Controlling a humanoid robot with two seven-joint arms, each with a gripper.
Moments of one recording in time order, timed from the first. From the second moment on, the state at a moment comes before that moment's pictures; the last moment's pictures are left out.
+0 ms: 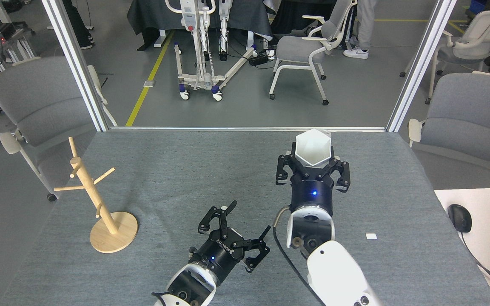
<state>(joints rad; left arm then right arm) -0.23 -0.06 -0.37 -1.42 -1.73 -0.23 0.04 -0.51 -0.04 0.62 -1.47 1.44 0.78 0.30</state>
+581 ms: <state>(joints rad) -0.41 -0.10 -0.41 -1.23 -1.72 -0.32 0.03 -0.58 0.05 0.88 -1.41 1.44 1.03 0.52</state>
